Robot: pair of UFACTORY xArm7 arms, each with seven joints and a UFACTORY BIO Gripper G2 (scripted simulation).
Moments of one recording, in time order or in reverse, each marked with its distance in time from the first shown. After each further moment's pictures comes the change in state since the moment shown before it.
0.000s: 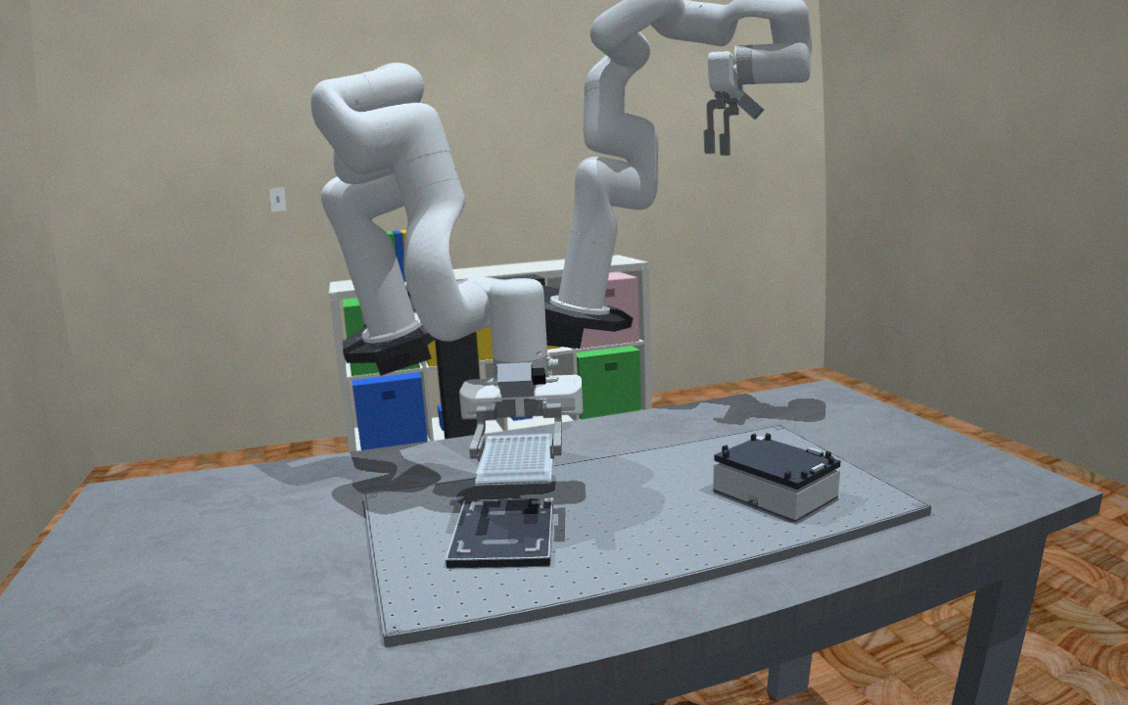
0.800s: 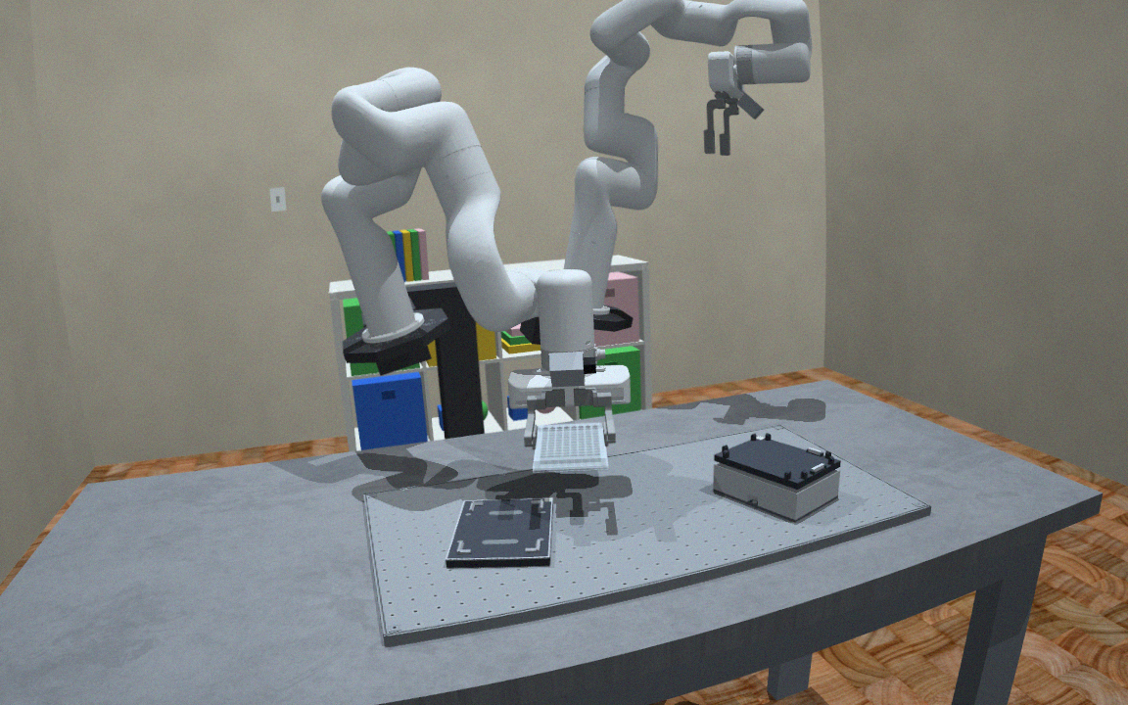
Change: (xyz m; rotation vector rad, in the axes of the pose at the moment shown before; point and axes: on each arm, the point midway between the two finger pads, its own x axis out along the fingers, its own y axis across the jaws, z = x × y) left arm 0.000 0.000 0.000 0.000 0.000 0.000; right arm -0.013 0.065 0.008 -0.001 0.000 -0.001
